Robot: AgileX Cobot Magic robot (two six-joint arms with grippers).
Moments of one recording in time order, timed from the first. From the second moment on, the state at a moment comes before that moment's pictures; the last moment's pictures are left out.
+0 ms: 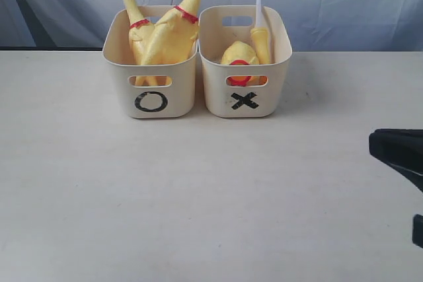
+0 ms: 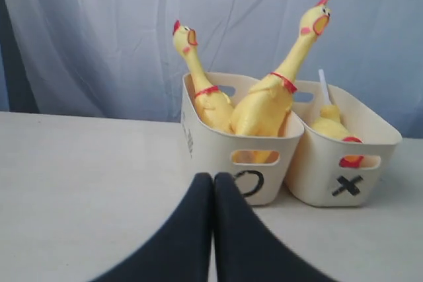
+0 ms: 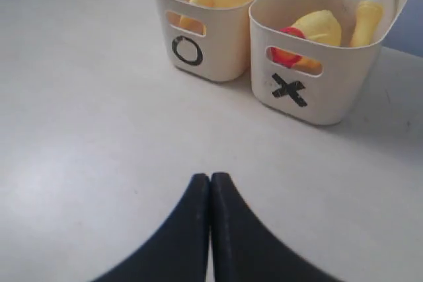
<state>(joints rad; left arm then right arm) -0.17 0.15 -0.39 -0.13 0.45 -0.07 0.49 0.53 -0.46 0.42 0.47 -0.39</state>
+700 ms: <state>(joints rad) -0.09 0.01 -0.39 -0.13 0.45 -0.07 0.49 0.22 -0.39 0.54 0.27 -0.39</state>
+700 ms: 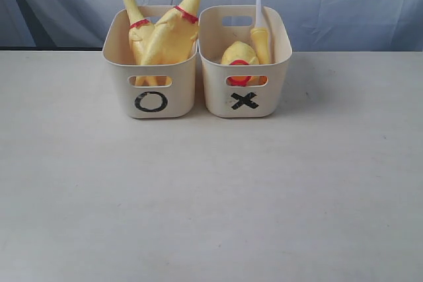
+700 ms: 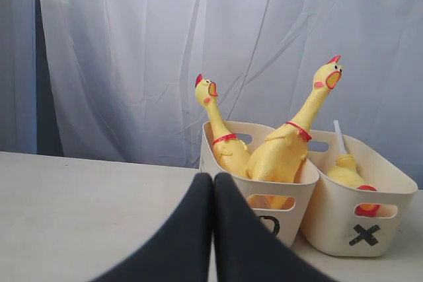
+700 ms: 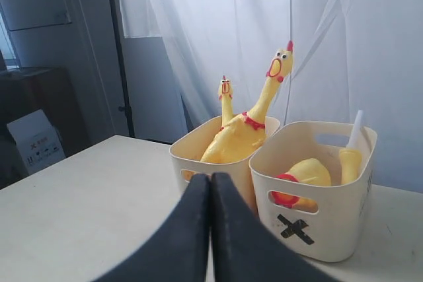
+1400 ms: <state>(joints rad) -0.02 0.01 -0.39 -0.13 0.45 -0.07 0.20 0.01 -0.39 0.55 0.27 -0.39</state>
